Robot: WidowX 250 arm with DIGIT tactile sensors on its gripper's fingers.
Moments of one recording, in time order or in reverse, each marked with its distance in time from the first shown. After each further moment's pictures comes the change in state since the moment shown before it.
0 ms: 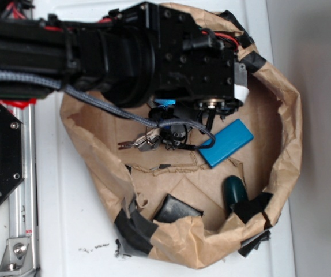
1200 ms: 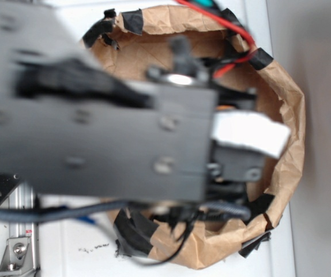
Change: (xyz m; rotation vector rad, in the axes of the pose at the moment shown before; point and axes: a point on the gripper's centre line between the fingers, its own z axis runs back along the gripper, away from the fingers) arm 0.001 -0.050 0.160 -0.033 -0.214 0.349
